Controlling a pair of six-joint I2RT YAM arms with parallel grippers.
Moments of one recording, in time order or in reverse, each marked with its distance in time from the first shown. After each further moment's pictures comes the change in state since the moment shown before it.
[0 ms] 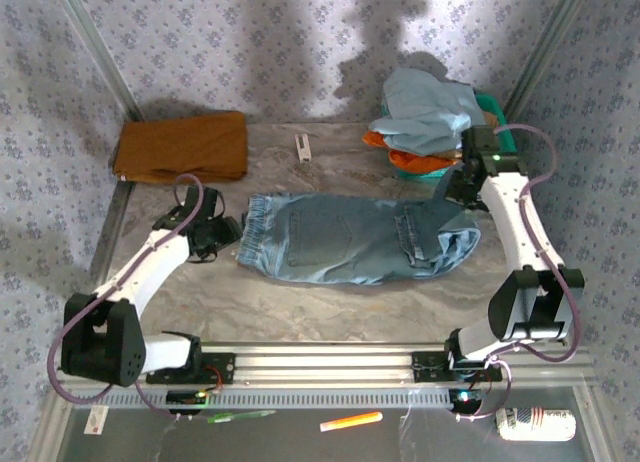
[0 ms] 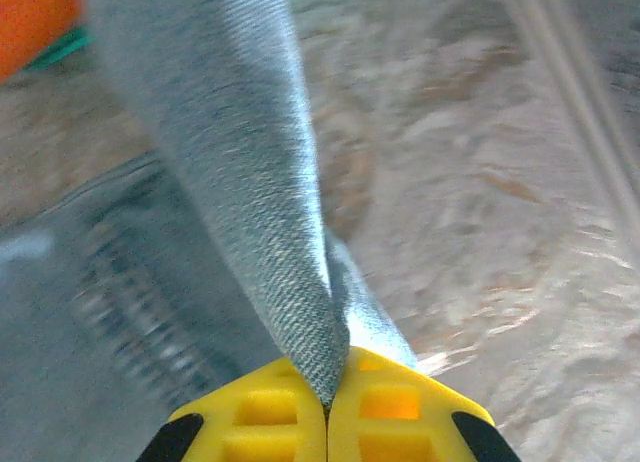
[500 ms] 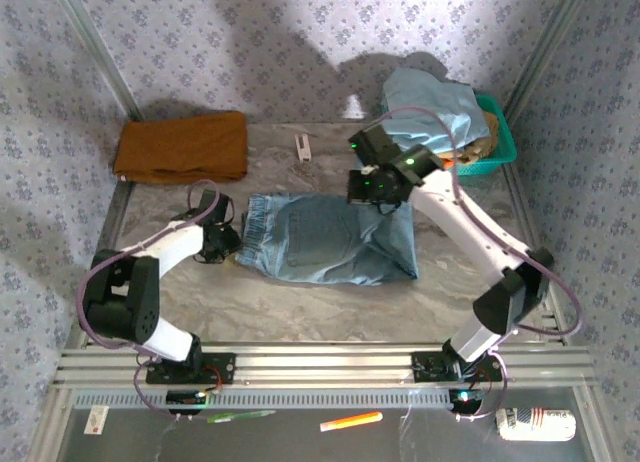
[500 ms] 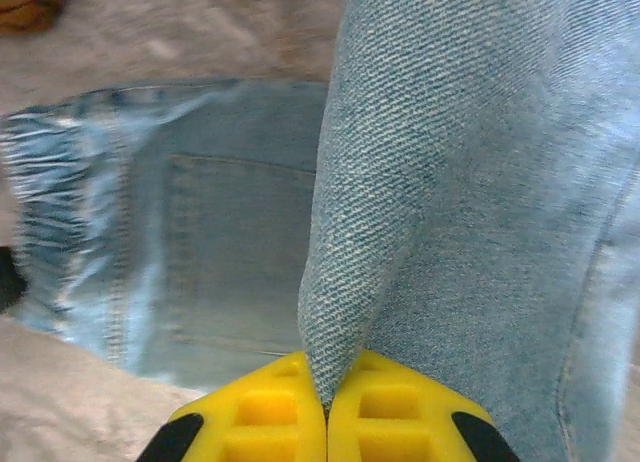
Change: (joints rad) left arm -0.012 0.230 -0.029 0.133 0.008 0.003; right arm 0.599 0.163 0.280 0.006 -0.123 0.194
